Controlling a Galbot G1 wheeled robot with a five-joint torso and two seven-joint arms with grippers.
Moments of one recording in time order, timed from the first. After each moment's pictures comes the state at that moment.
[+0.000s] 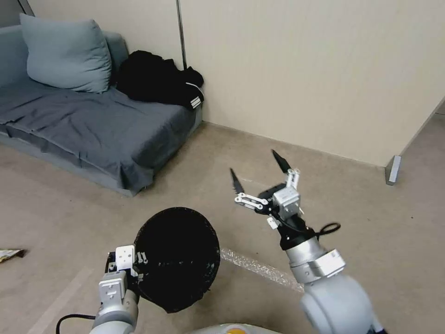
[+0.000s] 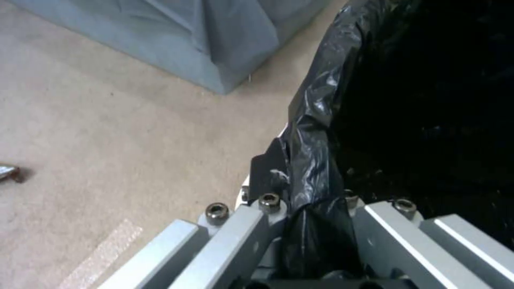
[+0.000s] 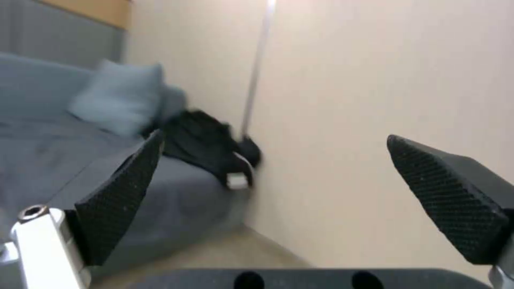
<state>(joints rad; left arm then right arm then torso) 1.86 -1.57 -0.57 -2.36 -0.02 0.48 -0.21 -1.58 1.40 0.23 2.28 -0.20 0.11 0.04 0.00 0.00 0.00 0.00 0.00</state>
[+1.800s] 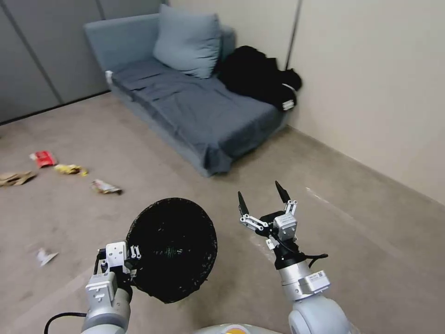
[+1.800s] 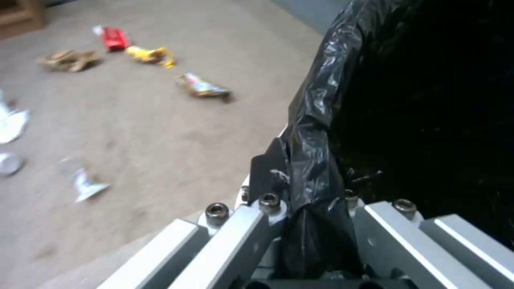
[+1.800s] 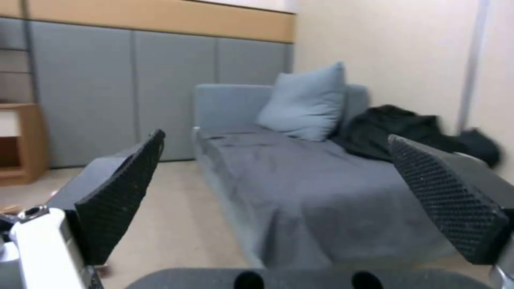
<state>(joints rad) 1.88 -1.56 -0.59 -2.39 -0.04 0.42 -0.20 -1.61 1.44 0.25 2.14 -0.04 0.27 -0.03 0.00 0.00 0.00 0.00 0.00</state>
